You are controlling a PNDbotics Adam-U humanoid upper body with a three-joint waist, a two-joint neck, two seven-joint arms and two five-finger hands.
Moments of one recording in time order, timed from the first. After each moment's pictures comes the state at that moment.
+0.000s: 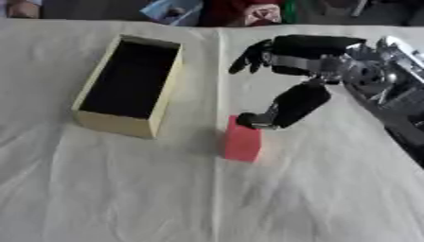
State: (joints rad) left arm -0.28 0.32 0.22 -1.98 -0.02 -0.29 0.48; right arm -0.76 -0.79 0.47 -1.82 0.41 0.15 0.67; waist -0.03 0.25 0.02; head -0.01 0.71
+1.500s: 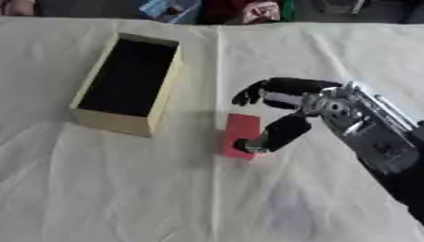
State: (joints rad) left arm -0.28 0.32 0.21 -1.98 -0.01 -0.29 0.47; right arm -0.65 -0.68 0.48 -1.74 0.48 0.20 0.69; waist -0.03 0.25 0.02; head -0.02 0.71
